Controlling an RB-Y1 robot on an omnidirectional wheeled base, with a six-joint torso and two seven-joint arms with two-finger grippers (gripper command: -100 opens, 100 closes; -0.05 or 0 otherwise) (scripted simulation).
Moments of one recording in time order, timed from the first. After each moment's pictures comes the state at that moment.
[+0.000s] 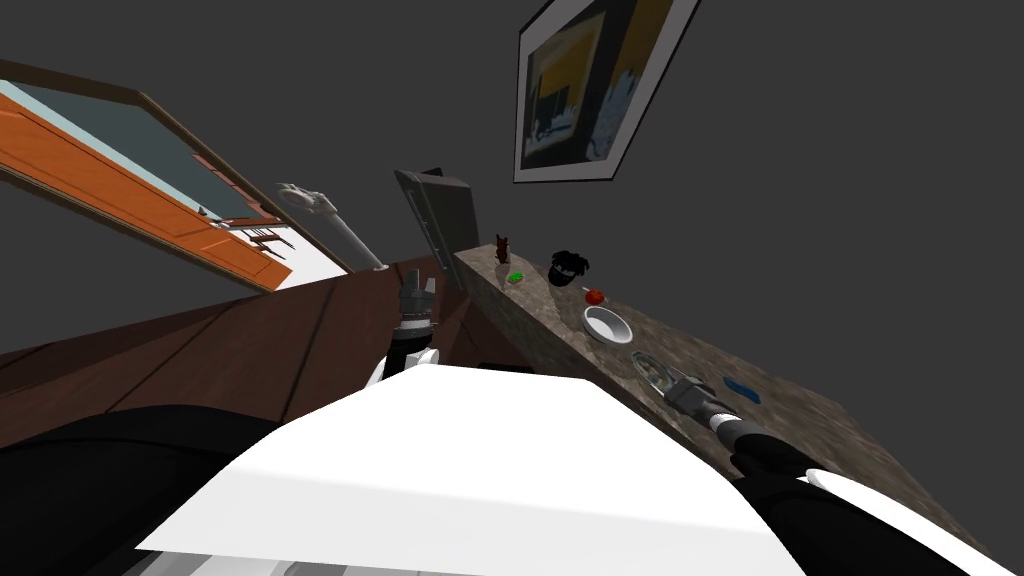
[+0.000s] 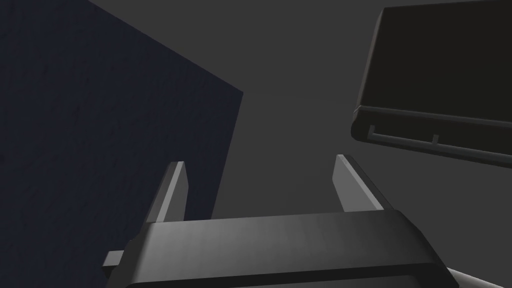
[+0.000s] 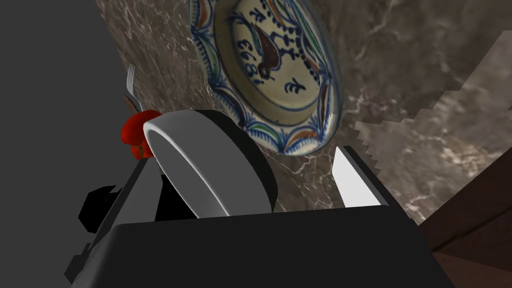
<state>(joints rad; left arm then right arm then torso) 0.55 0.03 0.05 -2.23 -0.03 -0.51 0.01 1.15 -1.00 -0.39 -1.82 0.91 -0.09 0.77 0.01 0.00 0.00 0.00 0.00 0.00</state>
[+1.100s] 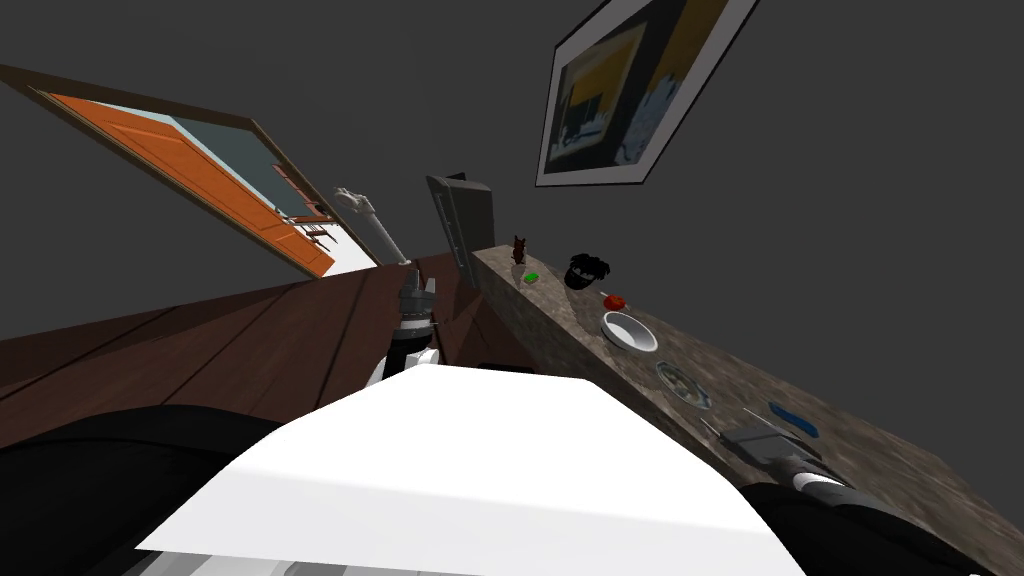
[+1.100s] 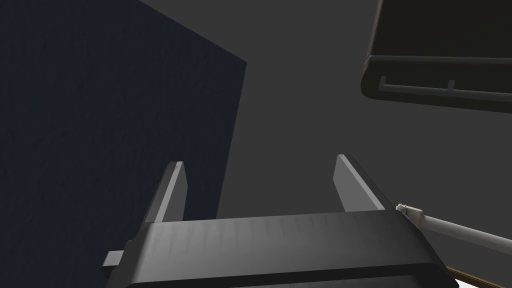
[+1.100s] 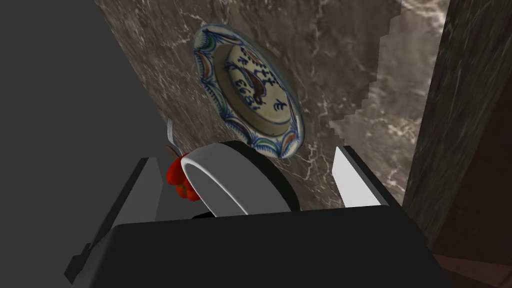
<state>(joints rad) 0.55 0.03 0.06 -2.23 -0.03 -0.51 0.01 1.32 -0.98 -0.48 -1.75 0.72 -0.01 0.67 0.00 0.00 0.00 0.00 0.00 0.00</state>
